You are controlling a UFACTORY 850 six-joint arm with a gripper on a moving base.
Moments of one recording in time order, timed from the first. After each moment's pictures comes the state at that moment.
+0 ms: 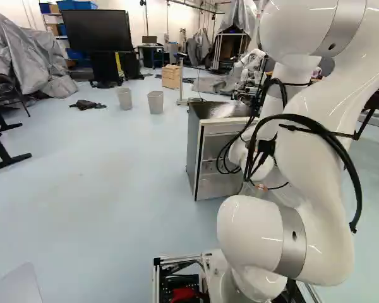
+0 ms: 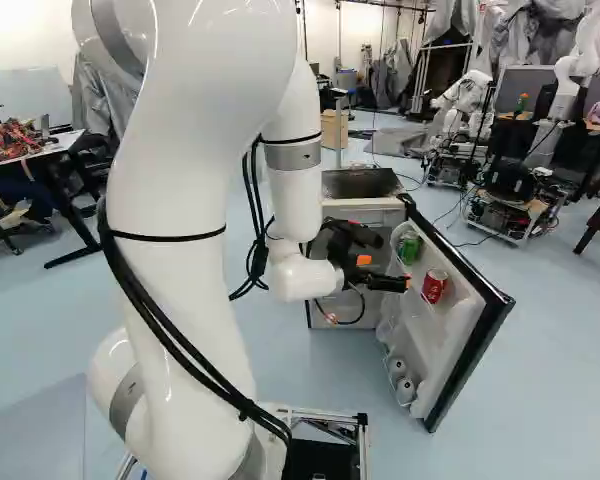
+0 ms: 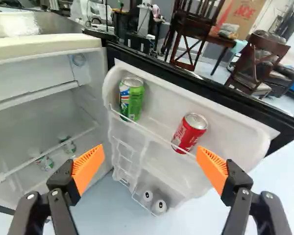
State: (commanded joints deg) arm -25.3 -21.9 -21.1 27.3 67.0 -10.8
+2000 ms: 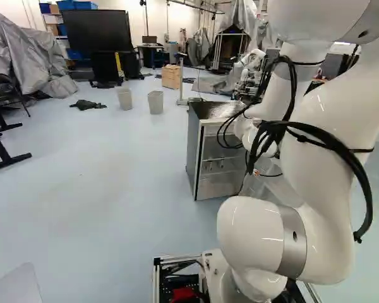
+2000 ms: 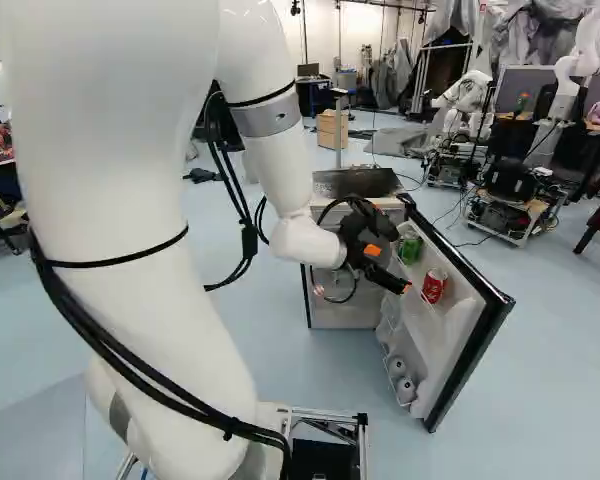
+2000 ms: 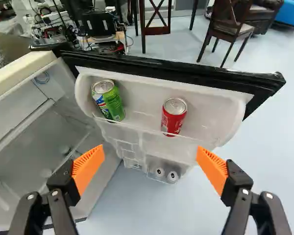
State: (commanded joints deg) arm -23.0 -10.3 -25.5 47.4 44.5 -10.8
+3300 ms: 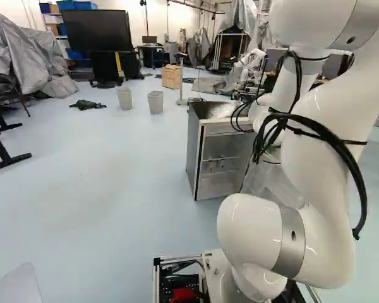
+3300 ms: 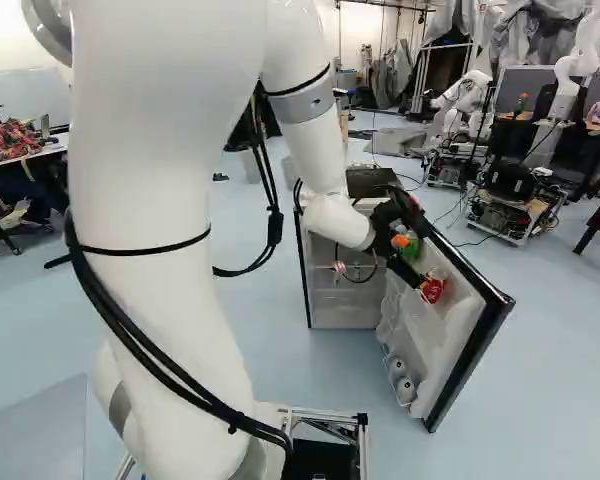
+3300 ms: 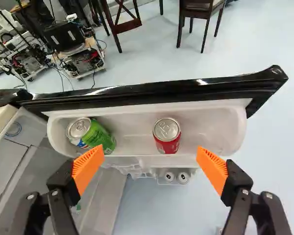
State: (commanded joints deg) arm -29.3 -16.4 -37.8 55.0 38.5 -10.8
